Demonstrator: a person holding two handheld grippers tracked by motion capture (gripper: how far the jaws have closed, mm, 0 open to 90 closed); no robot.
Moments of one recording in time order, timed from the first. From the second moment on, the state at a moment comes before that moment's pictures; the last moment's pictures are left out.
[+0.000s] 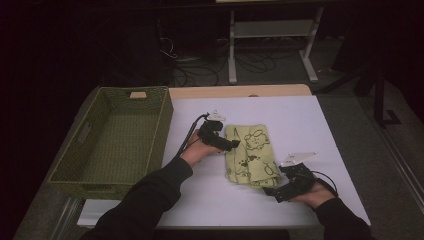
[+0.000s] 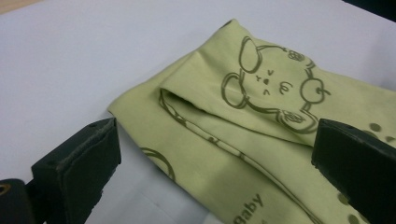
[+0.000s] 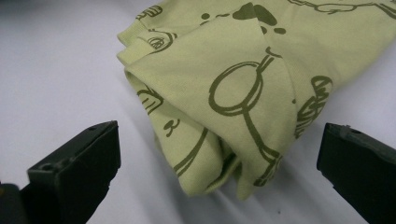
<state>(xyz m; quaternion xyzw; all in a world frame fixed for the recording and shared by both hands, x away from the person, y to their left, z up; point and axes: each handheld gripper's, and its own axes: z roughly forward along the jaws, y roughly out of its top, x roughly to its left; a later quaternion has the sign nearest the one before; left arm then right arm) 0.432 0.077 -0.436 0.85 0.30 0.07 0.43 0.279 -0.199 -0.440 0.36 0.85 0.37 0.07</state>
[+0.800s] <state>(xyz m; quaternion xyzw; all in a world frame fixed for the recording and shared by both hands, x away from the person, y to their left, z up) 0.466 0.074 -0.439 0.84 0.33 0.09 0.42 0.278 -0.199 -0.439 0.35 0.85 0.38 0.07</state>
